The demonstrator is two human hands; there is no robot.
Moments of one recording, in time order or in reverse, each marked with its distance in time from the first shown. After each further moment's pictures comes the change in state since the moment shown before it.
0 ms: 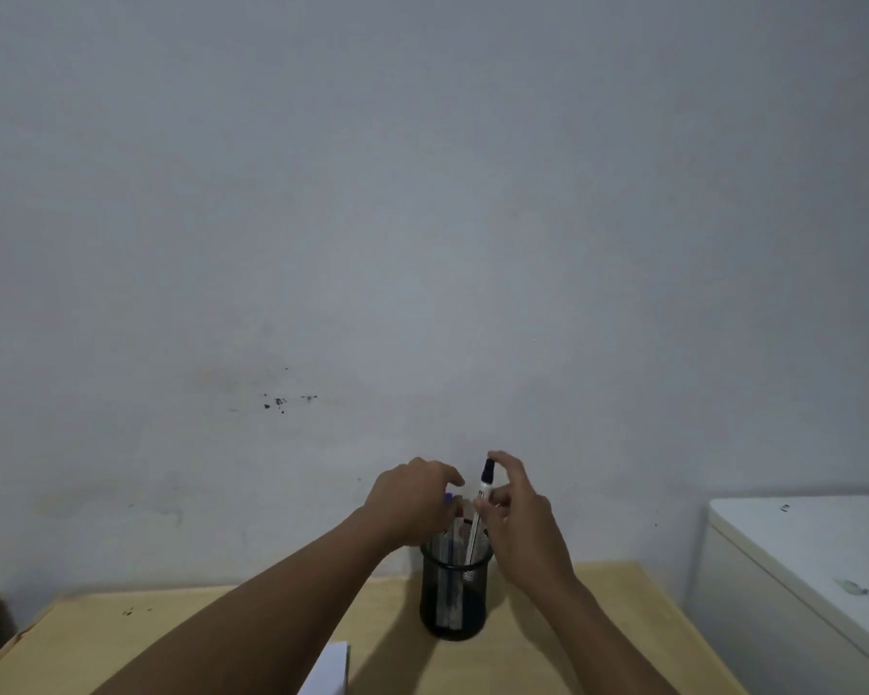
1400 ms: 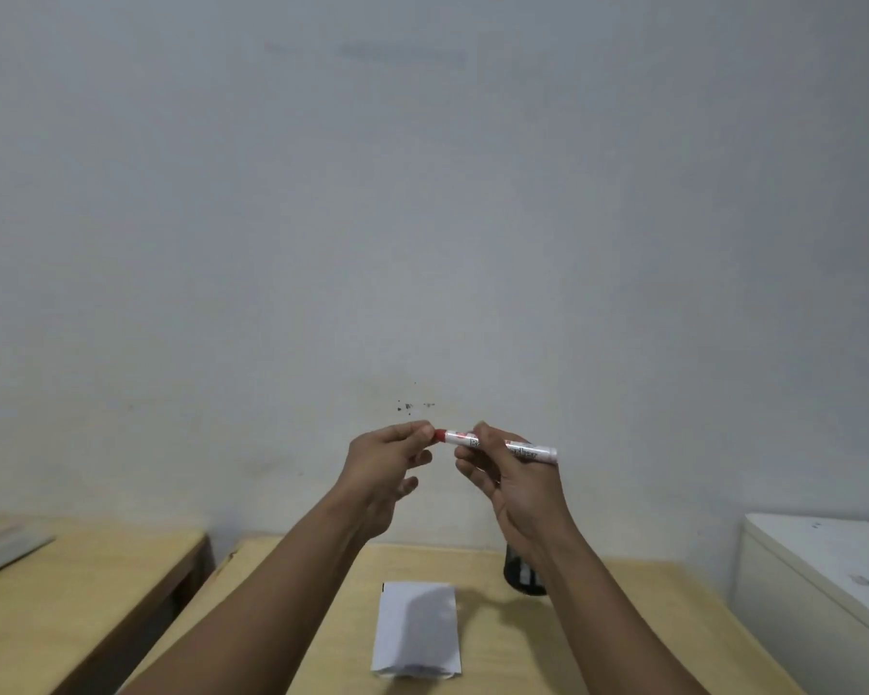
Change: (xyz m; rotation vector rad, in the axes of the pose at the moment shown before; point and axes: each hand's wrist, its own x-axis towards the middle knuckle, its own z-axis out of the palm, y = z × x) left_hand -0.195 -0.033 -0.140 -1.451 0.385 -0.469; right_hand -0.104 -0.197 -0.005 1.247 -0.127 0.169
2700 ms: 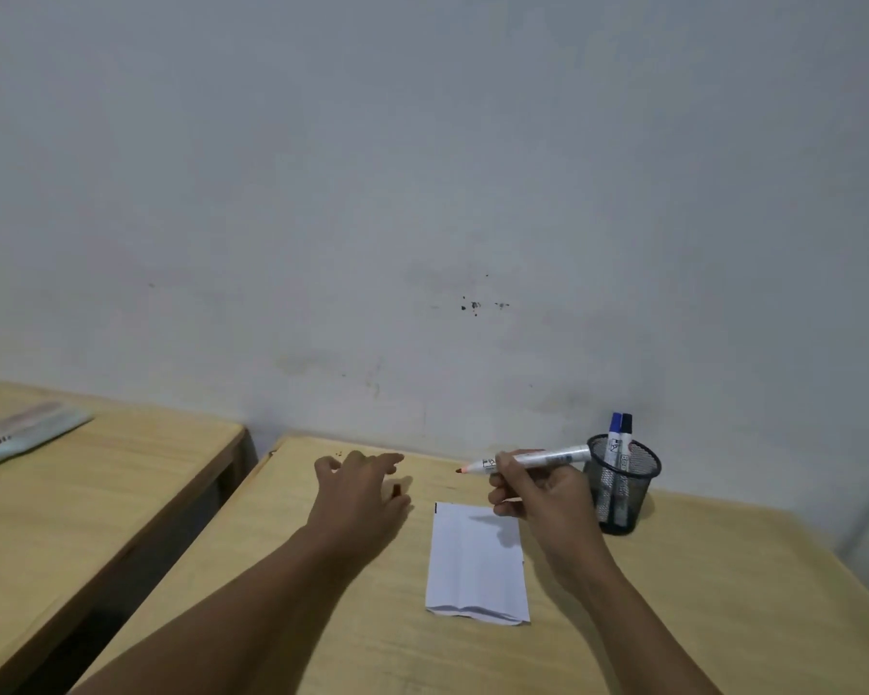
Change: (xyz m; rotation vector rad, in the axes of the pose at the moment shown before) left_hand 0.075 -0.179 -0.134 1.425 0.089 0.376; right_hand 0.026 0.140 -0.055 -0.447 -0.037 0.111
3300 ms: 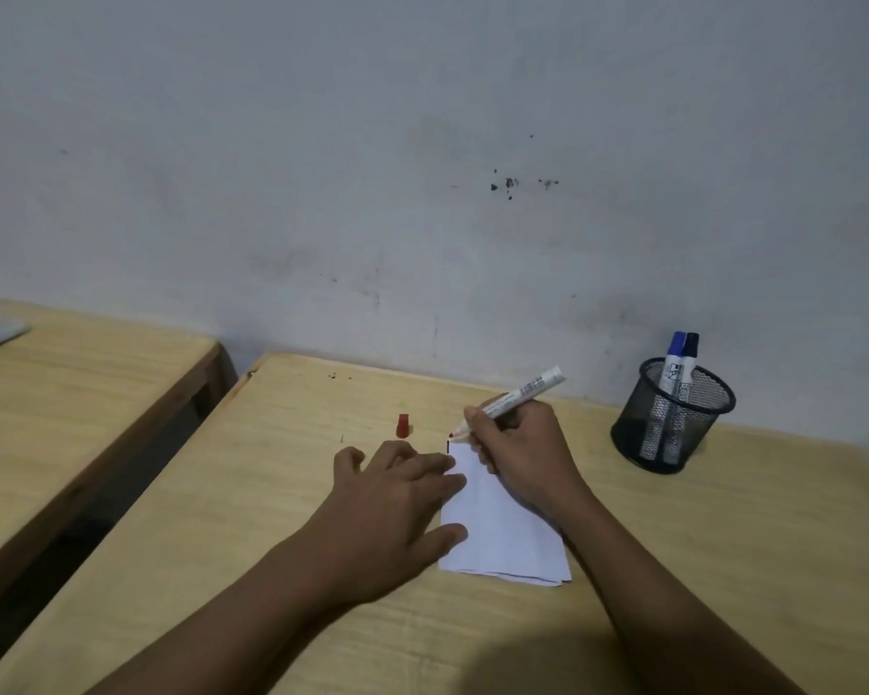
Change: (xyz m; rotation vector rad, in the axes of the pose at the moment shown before) left_hand -0.048 0.017 -0.003 0.048 -0.431 0.286; right_hand 0.044 0.074 0.029 -0.509 -0.091 0.080
